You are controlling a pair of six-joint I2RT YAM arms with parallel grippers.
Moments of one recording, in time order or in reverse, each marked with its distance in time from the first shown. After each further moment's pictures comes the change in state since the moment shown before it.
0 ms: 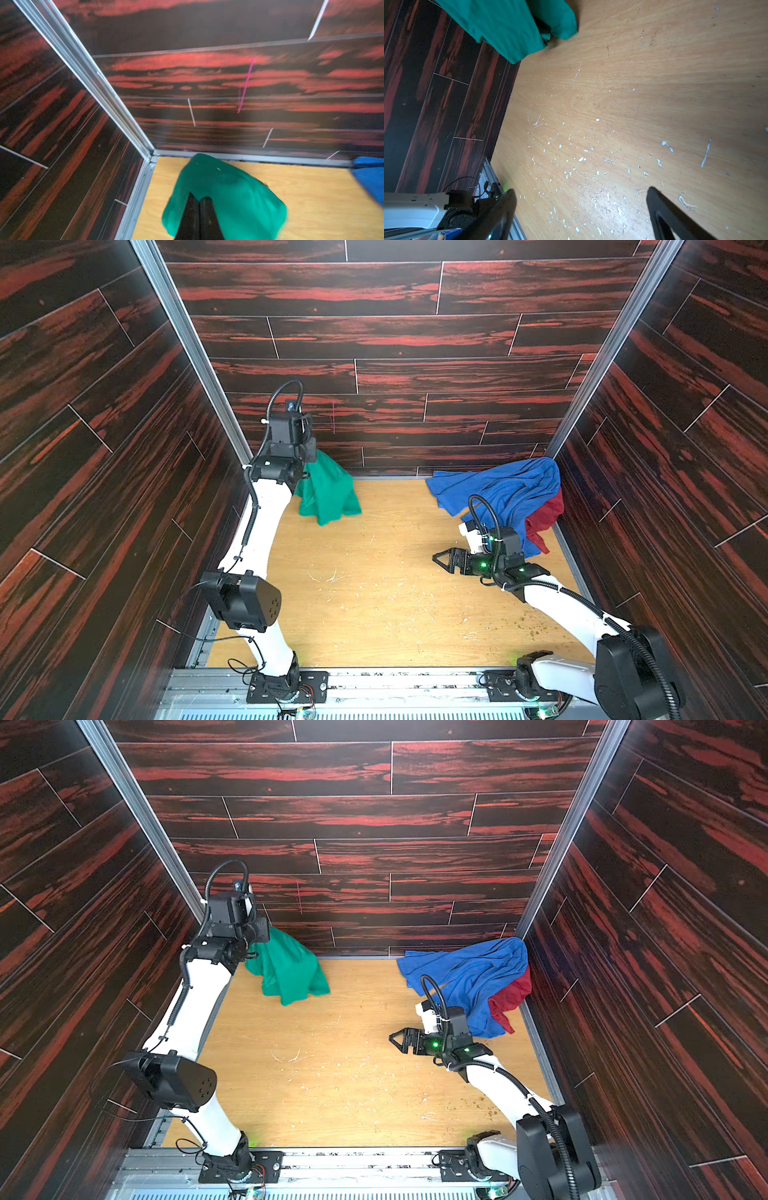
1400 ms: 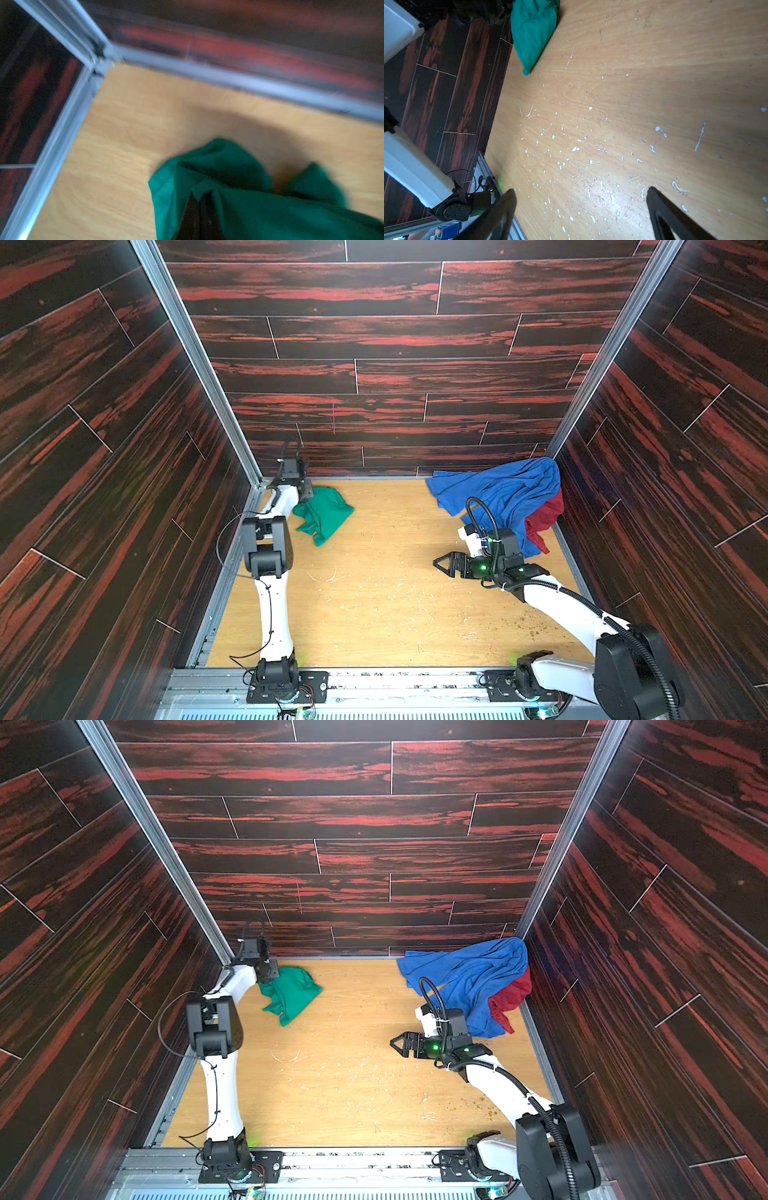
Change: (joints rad) left arm 0.184 0.644 0.094 0.073 0.114 -0.171; right arm 0.000 0.003 -0.006 -0.068 0.009 -0.033
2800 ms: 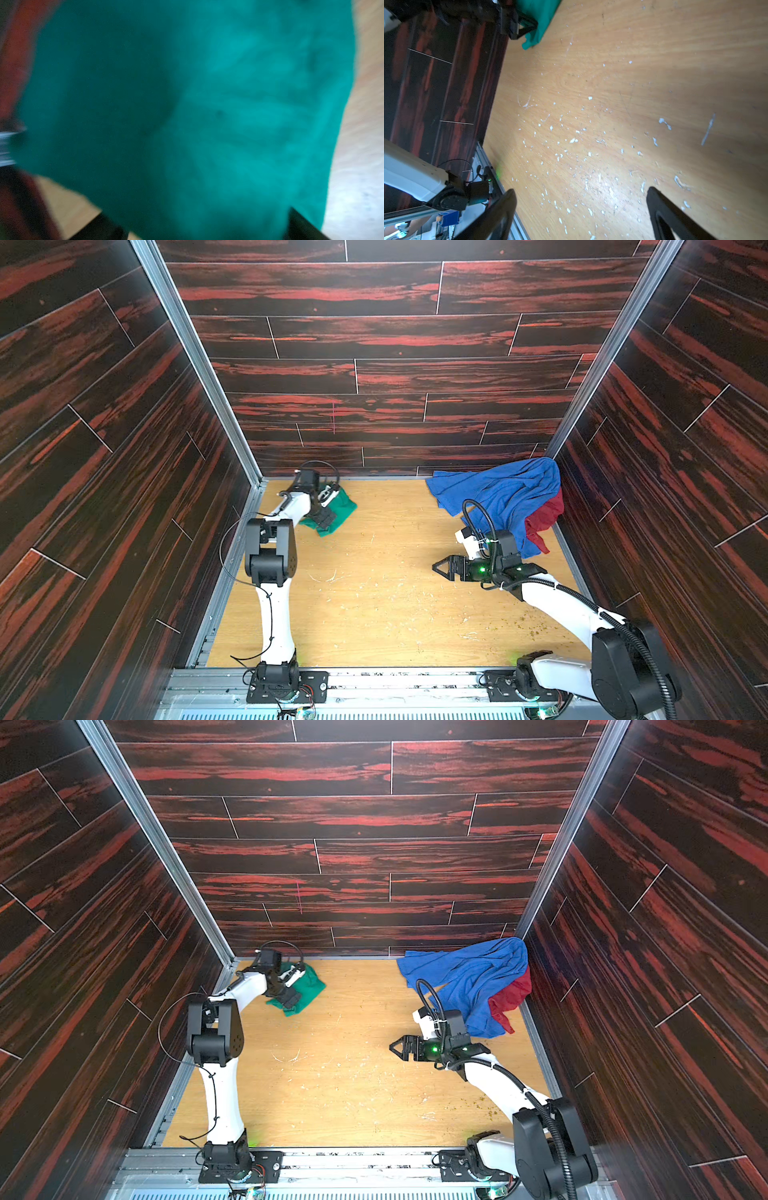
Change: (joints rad) left arm -0.081 -0.148 -0.246 -0.125 0.177 0.811; right arm 0.000 0.027 0.003 -0.040 -0.021 -0.055
